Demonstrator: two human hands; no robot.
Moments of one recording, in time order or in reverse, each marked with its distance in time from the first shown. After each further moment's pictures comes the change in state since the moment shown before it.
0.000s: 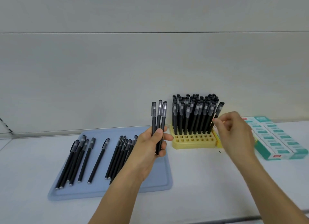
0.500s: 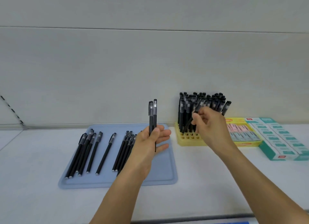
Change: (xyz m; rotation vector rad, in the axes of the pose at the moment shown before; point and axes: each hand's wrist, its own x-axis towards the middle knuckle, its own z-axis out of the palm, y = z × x) left_hand -0.008 -0.006 -0.016 -0.038 0.118 0.032; right_hand -0.001 -0.040 0.037 0.181 -0.196 -0.164
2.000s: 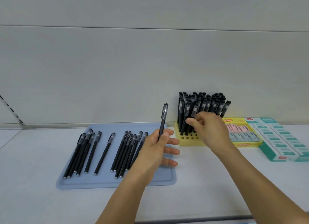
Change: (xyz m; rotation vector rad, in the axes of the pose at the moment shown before) left_hand -0.011 -0.002 0.014 0.170 -0.110 -0.031; right_hand 0.007 0.011 0.003 -0.286 -0.083 0.059
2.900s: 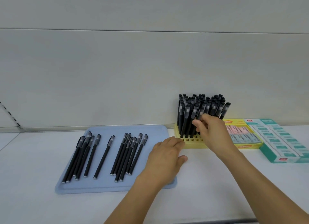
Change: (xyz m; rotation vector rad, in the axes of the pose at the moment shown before) left_hand 0.031 -0.034 0.010 1.352 -0.136 0.478; right_hand 0.003 0.016 0.004 0.115 0.018 -0.079
